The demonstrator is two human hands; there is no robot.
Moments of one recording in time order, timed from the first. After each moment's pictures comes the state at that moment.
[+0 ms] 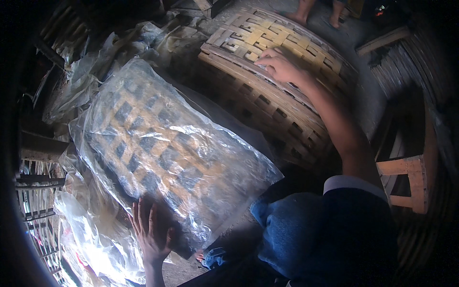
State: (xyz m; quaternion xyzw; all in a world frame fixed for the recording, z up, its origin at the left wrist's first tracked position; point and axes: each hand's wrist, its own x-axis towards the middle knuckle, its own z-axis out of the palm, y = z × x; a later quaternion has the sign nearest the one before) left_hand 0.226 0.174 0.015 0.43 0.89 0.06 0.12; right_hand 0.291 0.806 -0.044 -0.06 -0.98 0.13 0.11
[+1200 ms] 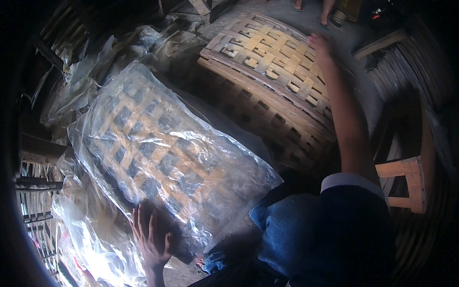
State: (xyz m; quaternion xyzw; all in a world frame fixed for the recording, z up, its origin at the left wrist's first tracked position) left_hand 0.225 0.173 0.017 0.42 0.89 0.11 0.11; right_hand 0.327 0.933 0.005 -0.38 -0.57 0.52 0.51
